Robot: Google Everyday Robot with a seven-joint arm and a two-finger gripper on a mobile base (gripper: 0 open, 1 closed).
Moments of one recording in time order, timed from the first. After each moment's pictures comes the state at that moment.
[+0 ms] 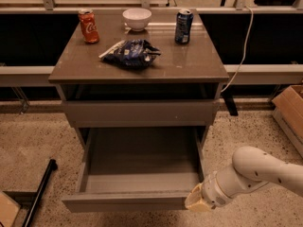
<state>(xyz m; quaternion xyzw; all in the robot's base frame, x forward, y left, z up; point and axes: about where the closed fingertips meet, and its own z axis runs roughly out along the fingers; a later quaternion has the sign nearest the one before) 0.384 -0.143 0.516 -0.57 0.76 0.27 0.15</state>
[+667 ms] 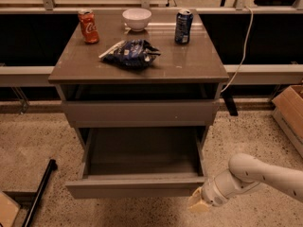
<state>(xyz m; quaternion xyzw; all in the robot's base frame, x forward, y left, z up) 0.409 -0.165 0.417 -0.54 0.76 0.32 0.14</state>
